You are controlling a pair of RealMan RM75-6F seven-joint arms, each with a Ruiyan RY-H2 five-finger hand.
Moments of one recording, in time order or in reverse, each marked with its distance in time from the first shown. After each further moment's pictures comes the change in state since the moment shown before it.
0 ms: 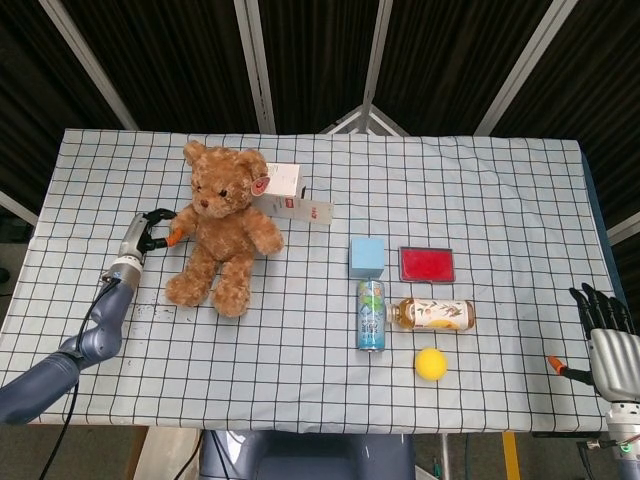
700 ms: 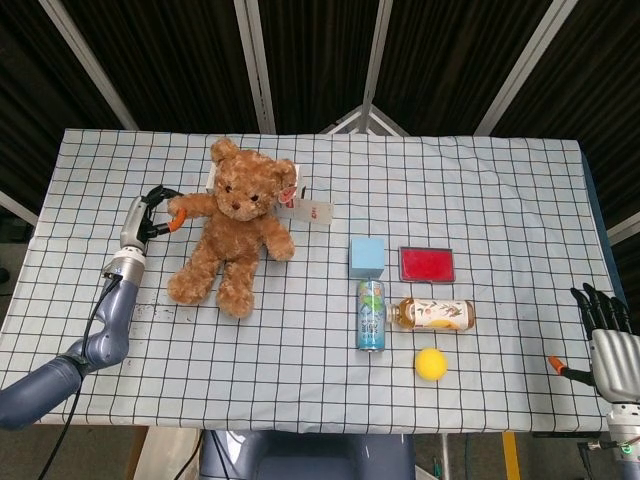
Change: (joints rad) left arm 0.038 0.025 -0.060 -0.149 0.073 0.193 -0.055; right arm -0.004 0.005 -0.001 -0.008 -0.004 0.008 0.002
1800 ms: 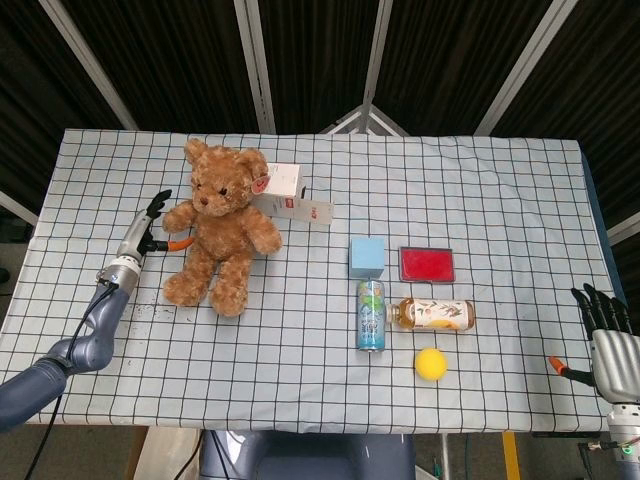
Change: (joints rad) left arm 0.014 0.047 0.088 0.030 0.130 -0.091 -0.014; right arm -0.001 0.004 0.000 -0.008 0.003 -0.001 -0.002
